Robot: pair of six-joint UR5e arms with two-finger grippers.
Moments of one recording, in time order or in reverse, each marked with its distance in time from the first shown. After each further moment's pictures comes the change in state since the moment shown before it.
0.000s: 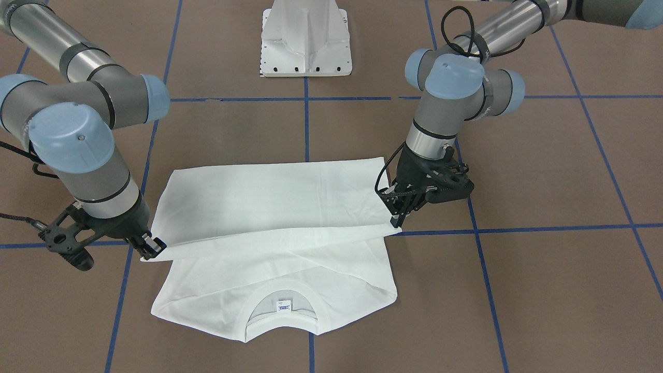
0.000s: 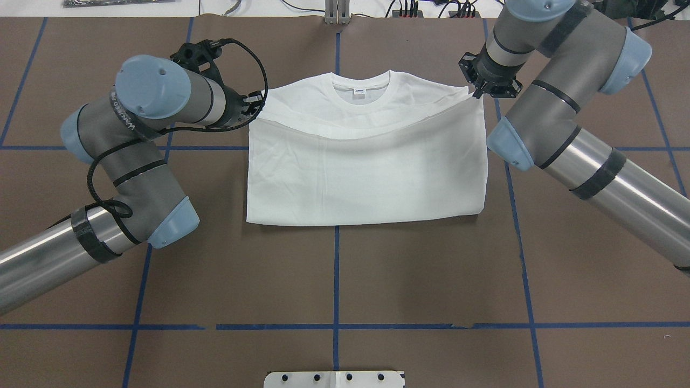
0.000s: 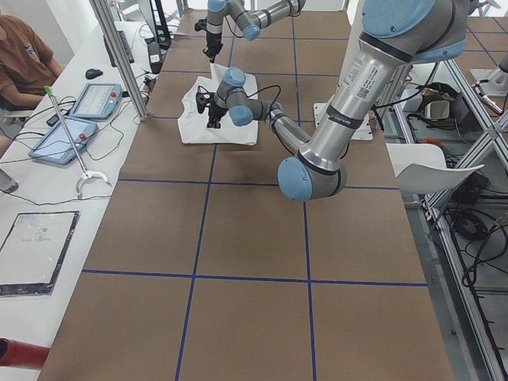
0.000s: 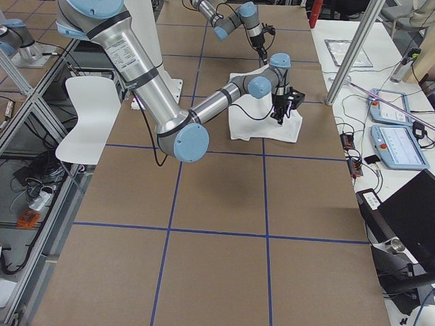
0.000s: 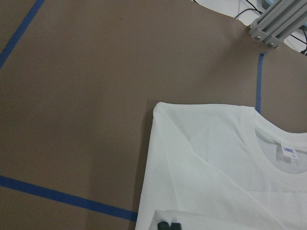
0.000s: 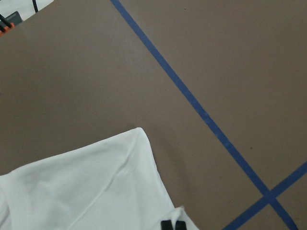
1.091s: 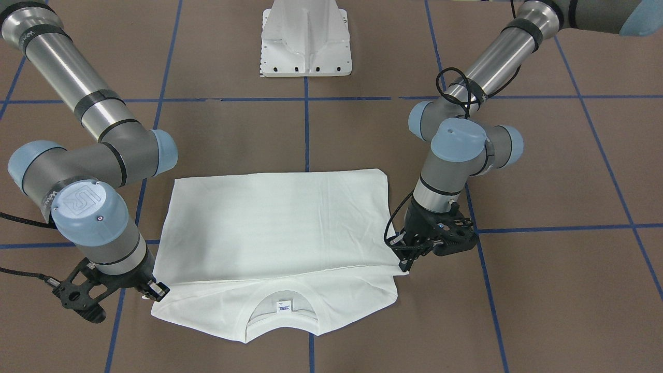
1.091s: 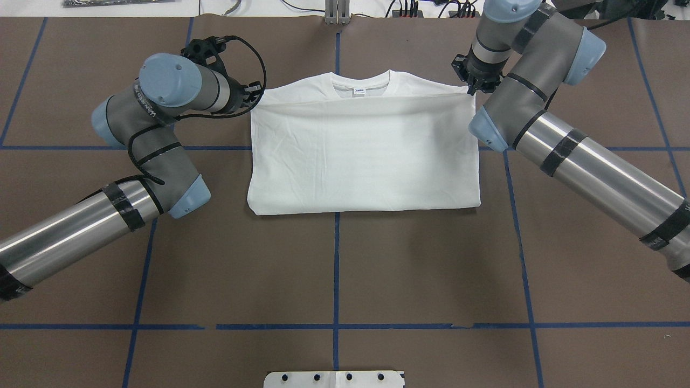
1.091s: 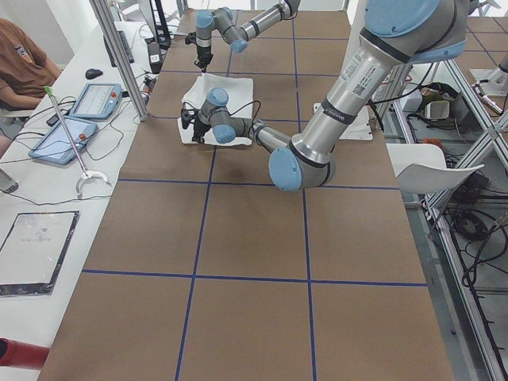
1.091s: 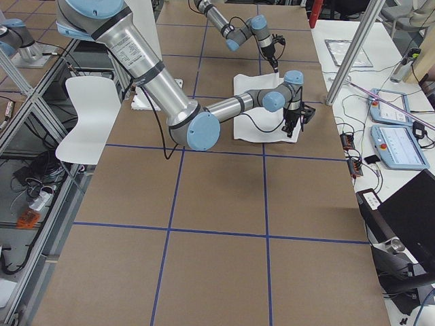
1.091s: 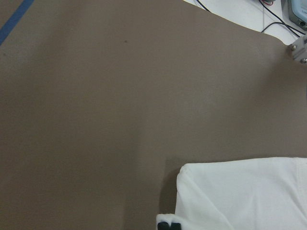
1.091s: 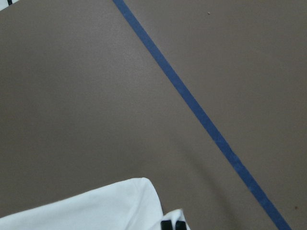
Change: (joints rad) left arm -0.034 -0.082 0.295 -0.220 0.006 0.037; right arm 0.002 0.087 -0.291 0.153 -0.006 -0.054
